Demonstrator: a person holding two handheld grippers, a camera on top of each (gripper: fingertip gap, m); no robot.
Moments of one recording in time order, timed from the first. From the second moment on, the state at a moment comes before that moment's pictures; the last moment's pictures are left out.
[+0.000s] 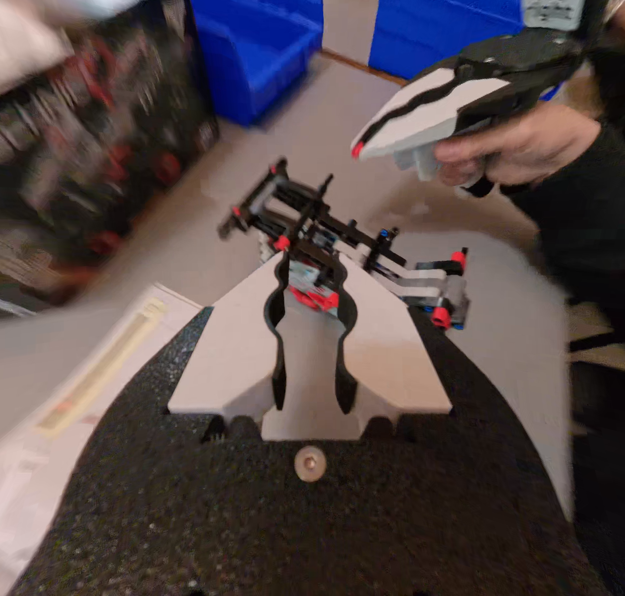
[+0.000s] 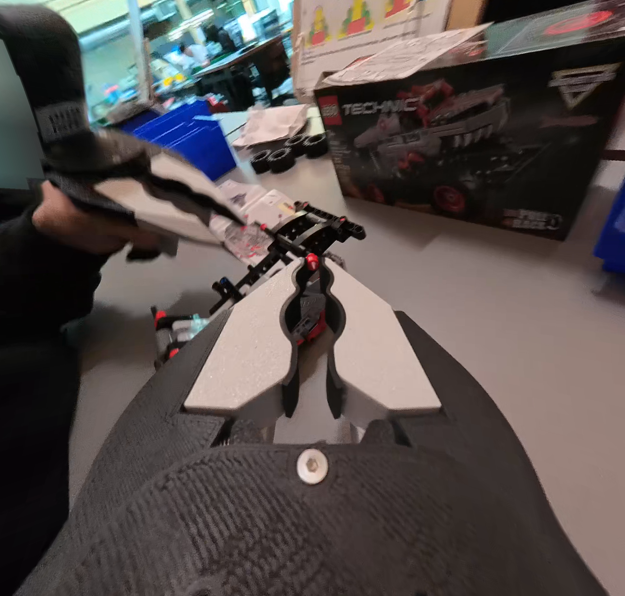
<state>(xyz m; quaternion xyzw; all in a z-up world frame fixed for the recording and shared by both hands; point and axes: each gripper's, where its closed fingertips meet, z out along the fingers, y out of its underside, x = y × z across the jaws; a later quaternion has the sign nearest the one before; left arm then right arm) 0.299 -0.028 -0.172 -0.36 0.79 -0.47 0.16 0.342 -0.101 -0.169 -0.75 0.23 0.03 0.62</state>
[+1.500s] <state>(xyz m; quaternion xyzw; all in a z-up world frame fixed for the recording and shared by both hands) 0.341 -0.068 -0.200 -0.07 0.87 -0.47 0.10 0.342 -0.087 -0.187 -0.75 -0.01 0.08 0.66</state>
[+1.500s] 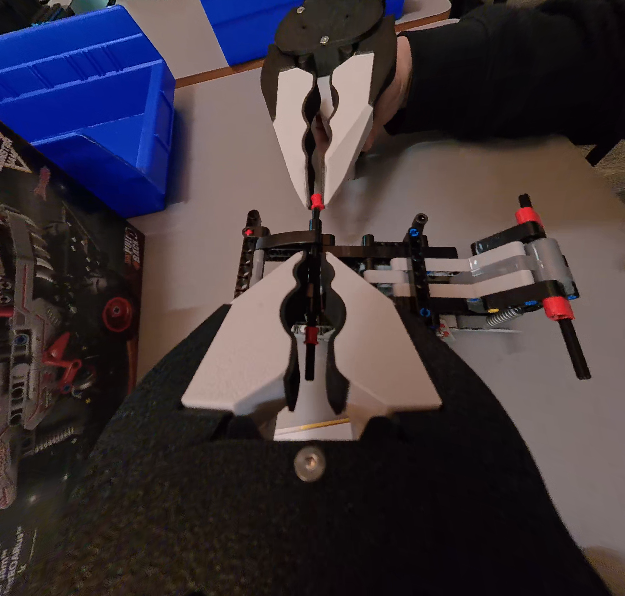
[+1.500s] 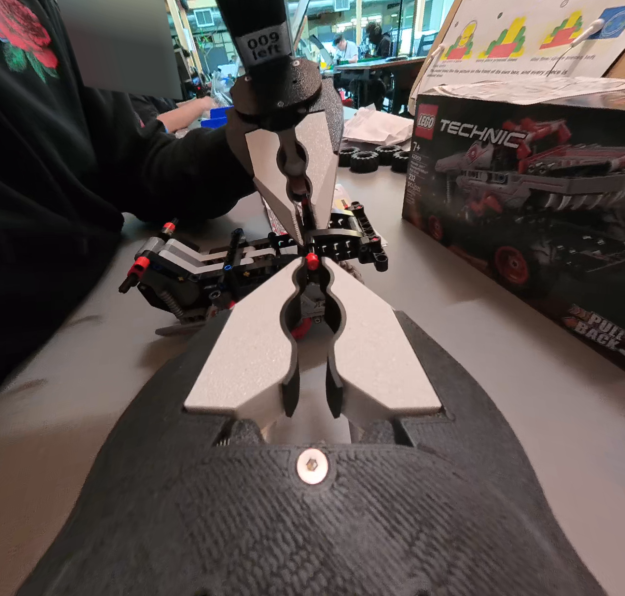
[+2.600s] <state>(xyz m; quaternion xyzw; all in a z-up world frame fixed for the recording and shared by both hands) 0.331 -0.018 -0.193 -0.19 0.87 -0.44 0.13 0.338 -0.090 -0.193 -0.77 0.00 0.01 0.64</state>
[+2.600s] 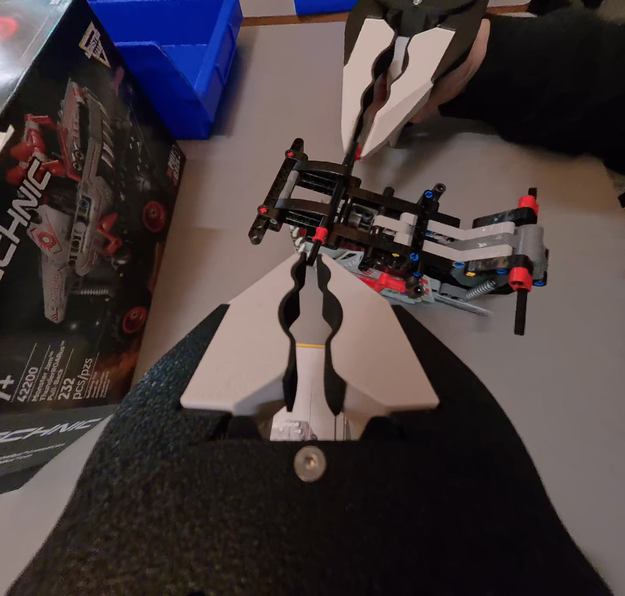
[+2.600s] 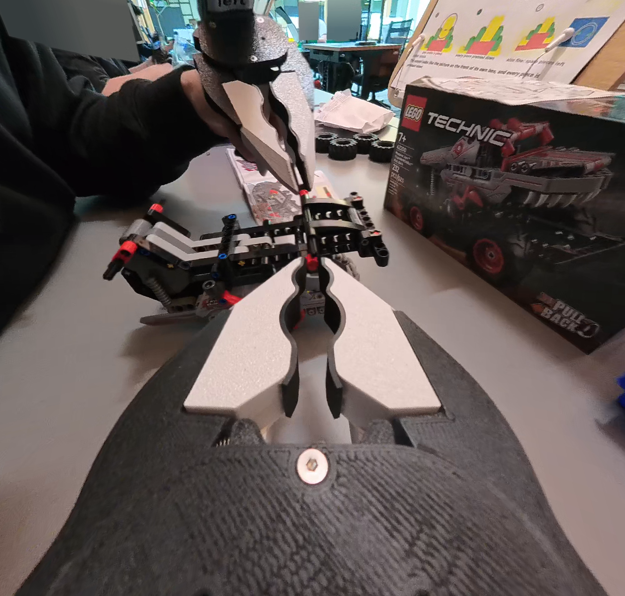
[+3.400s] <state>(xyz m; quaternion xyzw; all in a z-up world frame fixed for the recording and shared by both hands) 0.332 -0.022 -0.190 -0.14 0.86 -0.48 0.14 0.348 -0.102 -0.186 -0.75 0.02 0.03 0.66</state>
